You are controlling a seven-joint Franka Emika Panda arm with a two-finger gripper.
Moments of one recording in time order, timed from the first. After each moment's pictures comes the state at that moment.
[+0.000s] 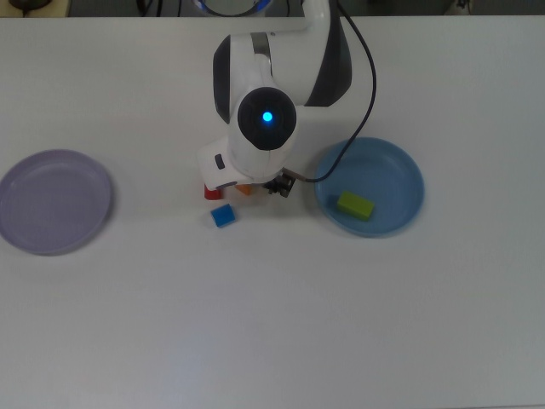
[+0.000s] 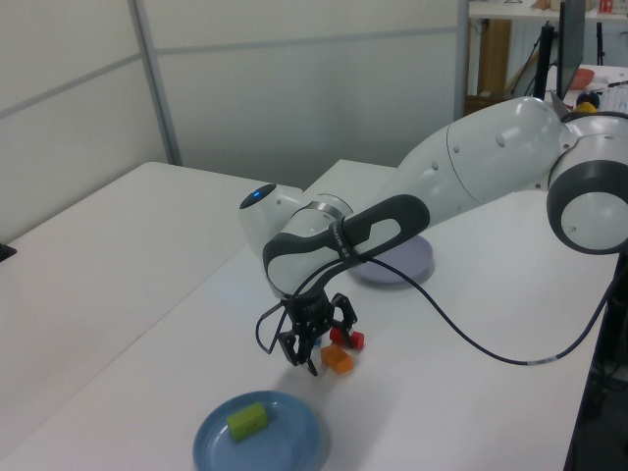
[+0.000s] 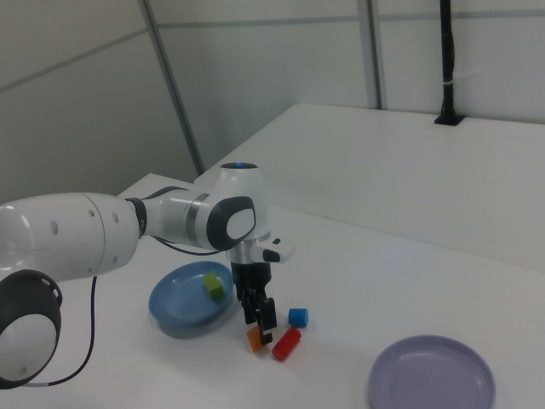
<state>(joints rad) 0.13 0.52 -0.03 -1.61 -0.04 1.86 0.56</state>
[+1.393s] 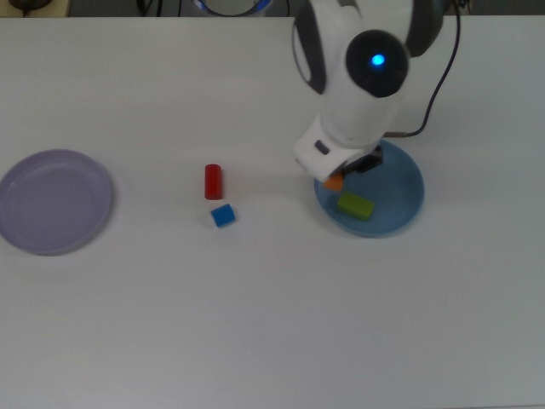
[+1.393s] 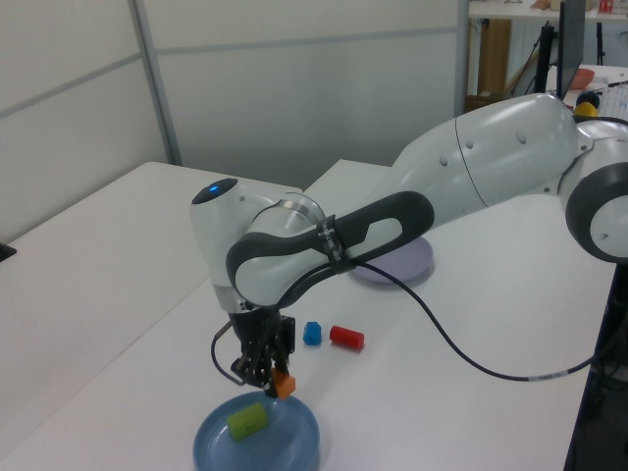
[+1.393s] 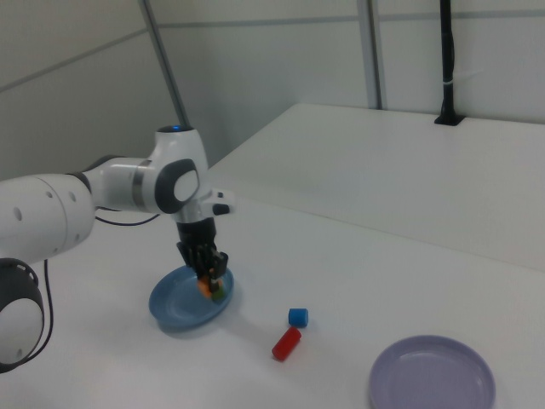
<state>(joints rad) 0.22 0.49 0.10 -1.50 -0.02 1.86 0.32</state>
